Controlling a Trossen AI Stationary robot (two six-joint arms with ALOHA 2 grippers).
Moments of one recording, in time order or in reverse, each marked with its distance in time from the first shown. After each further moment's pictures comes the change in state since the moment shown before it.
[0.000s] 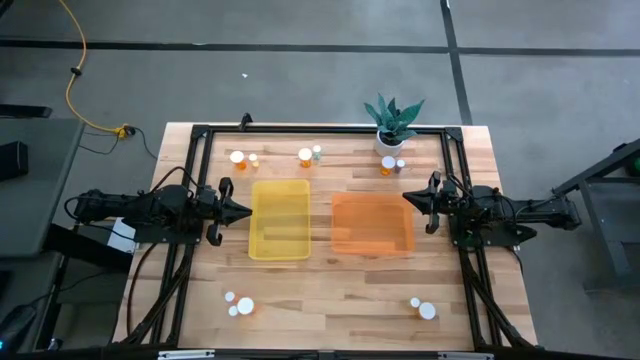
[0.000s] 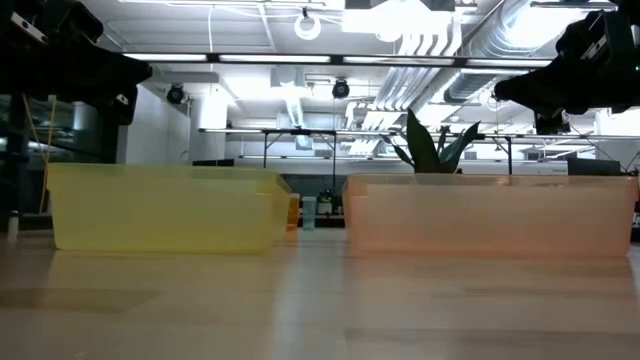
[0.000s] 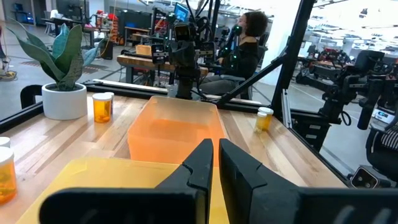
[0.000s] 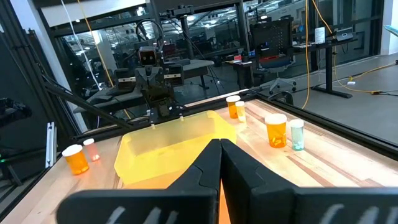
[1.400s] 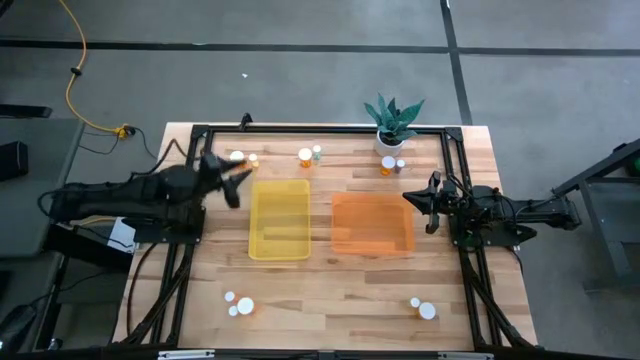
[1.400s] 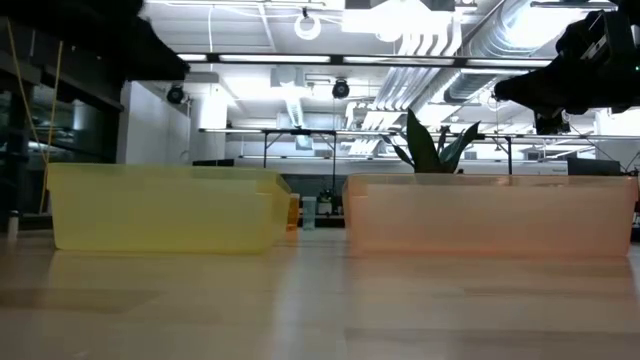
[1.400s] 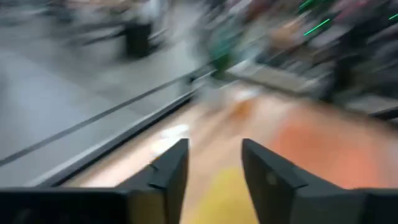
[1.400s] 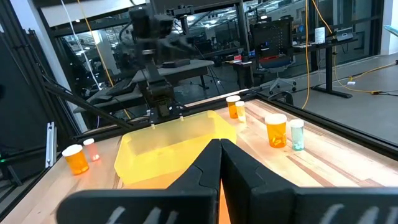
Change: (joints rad) left arm 0.164 0.469 0.458 -0.307 -0.516 -0.038; right arm 0.000 0.000 0.000 0.000 0.000 0.000
